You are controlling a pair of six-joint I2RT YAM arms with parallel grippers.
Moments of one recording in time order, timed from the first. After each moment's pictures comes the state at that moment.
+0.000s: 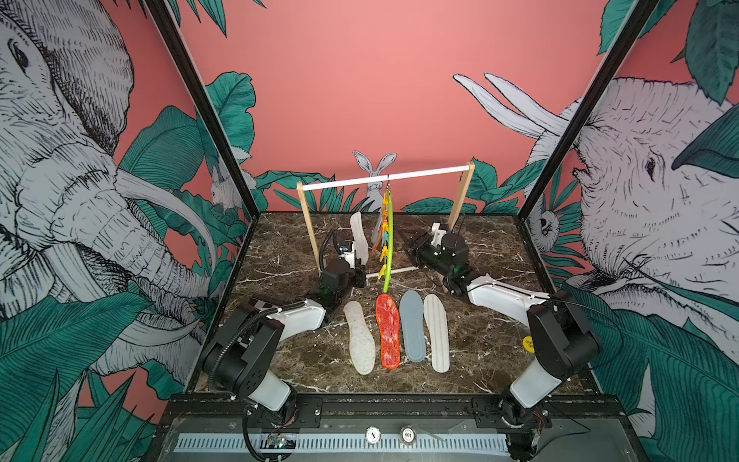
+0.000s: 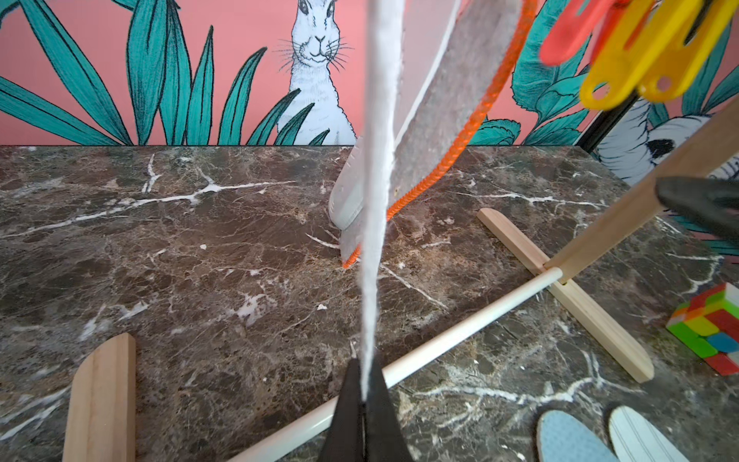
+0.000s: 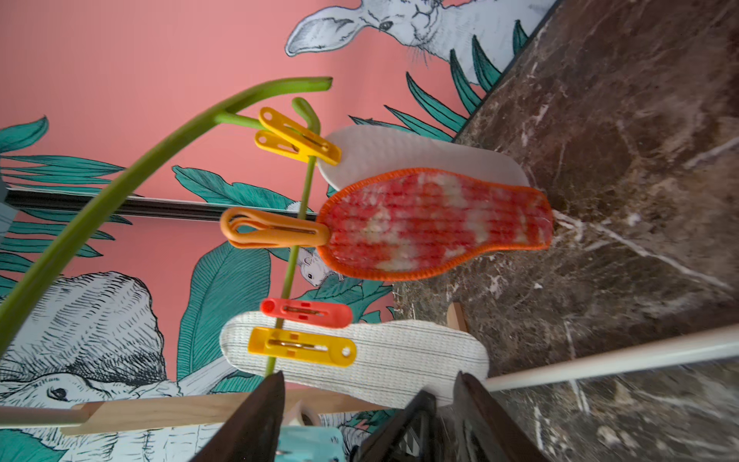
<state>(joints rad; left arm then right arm) -0.54 1.51 0.66 0.52 -0.12 -0.25 0.51 1.65 0.96 0.54 -0.27 1.35</state>
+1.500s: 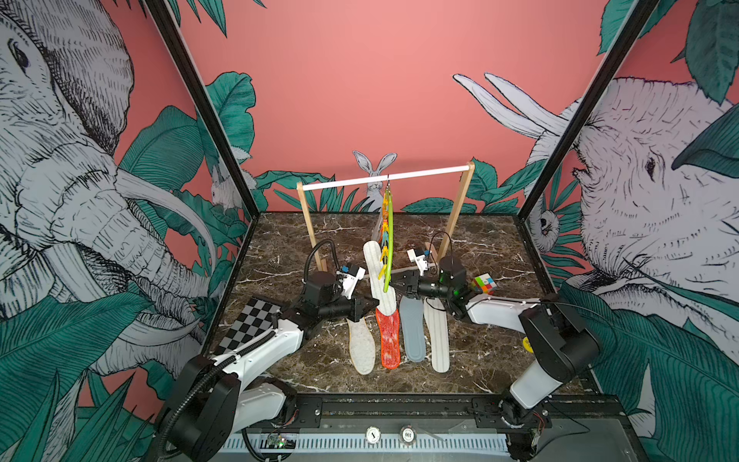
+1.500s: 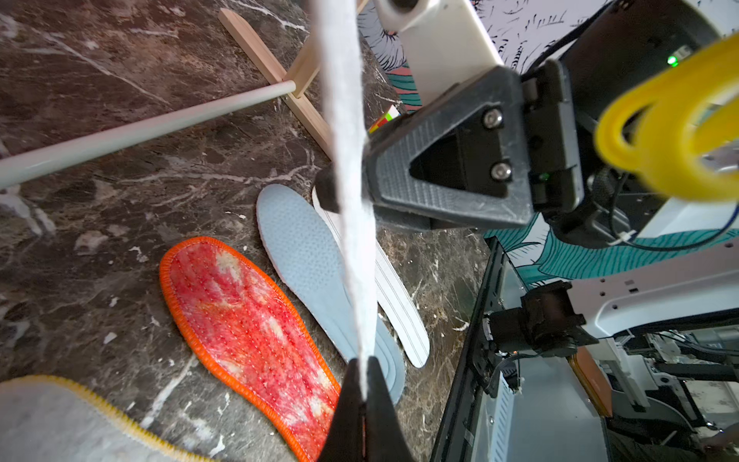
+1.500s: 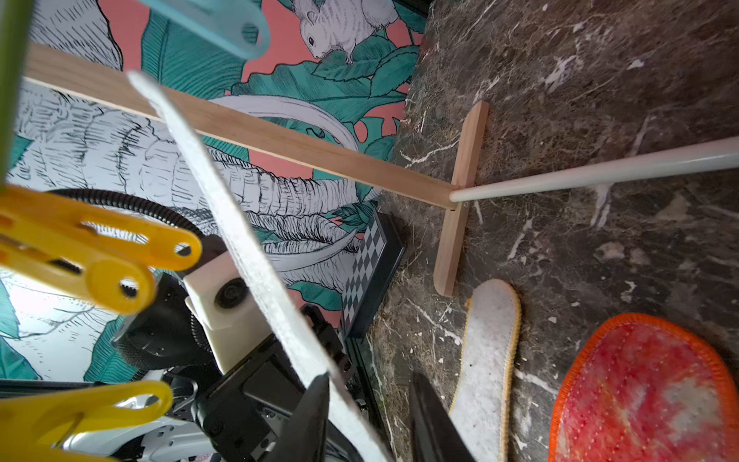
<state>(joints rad) -0.52 1.17 0.54 0.15 0.69 -0.46 0.57 1.65 0.75 0.69 -0.78 1.05</state>
